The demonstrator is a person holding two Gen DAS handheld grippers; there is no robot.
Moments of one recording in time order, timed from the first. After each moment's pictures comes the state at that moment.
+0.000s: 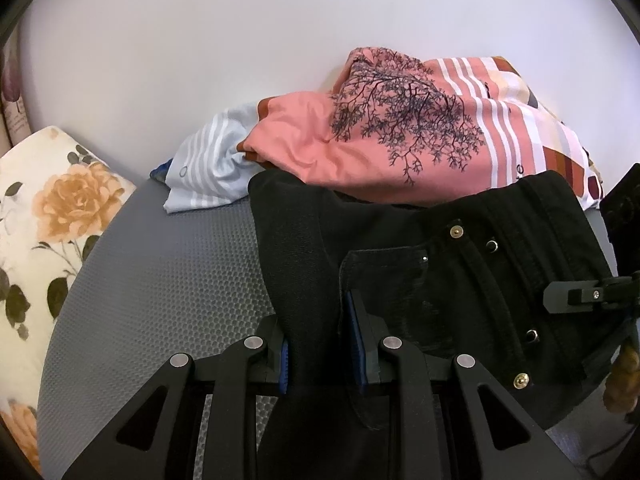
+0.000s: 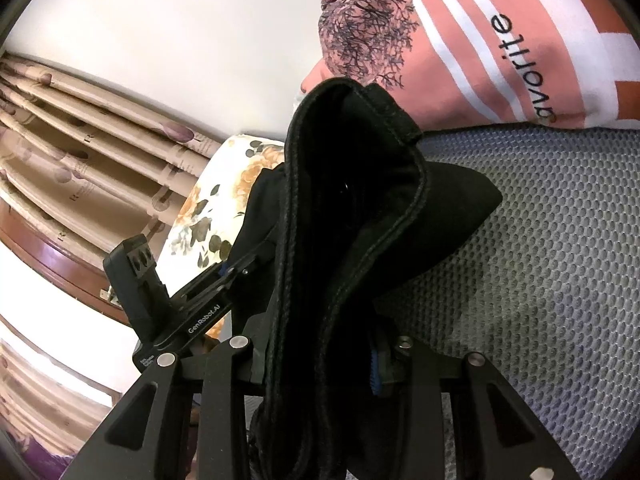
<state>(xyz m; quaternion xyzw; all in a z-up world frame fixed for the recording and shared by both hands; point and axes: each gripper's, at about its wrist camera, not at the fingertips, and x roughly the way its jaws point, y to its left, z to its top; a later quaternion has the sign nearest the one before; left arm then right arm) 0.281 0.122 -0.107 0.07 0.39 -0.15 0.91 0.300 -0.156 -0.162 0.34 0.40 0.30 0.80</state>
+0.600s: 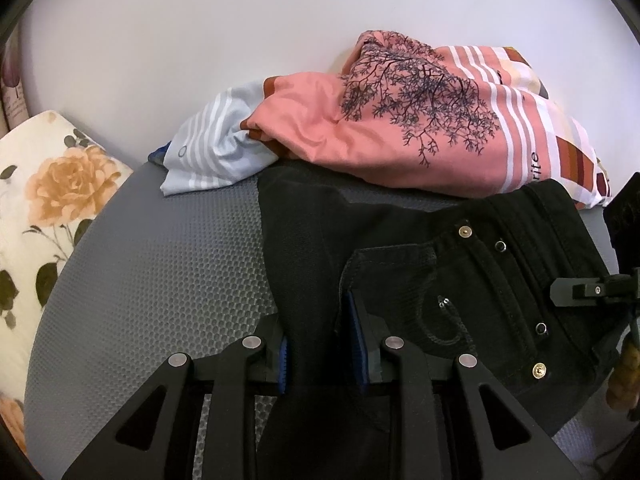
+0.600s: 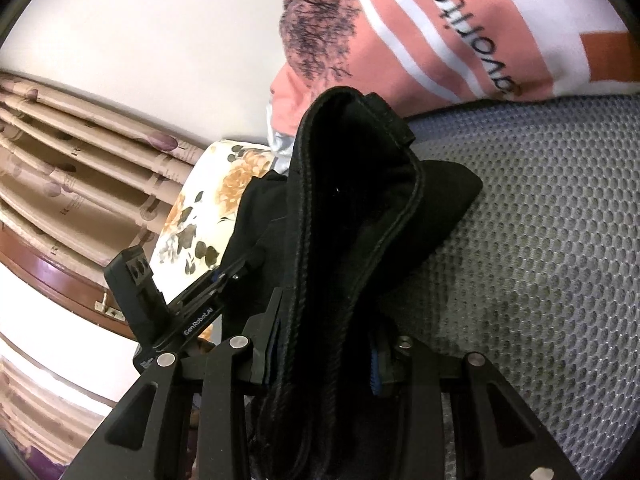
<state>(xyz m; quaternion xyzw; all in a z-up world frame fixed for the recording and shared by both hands) 0.288 0.128 -0.127 0.06 0.40 -0.15 0.90 0.288 -0.176 -0.184 0.36 0.41 0.28 0.79</state>
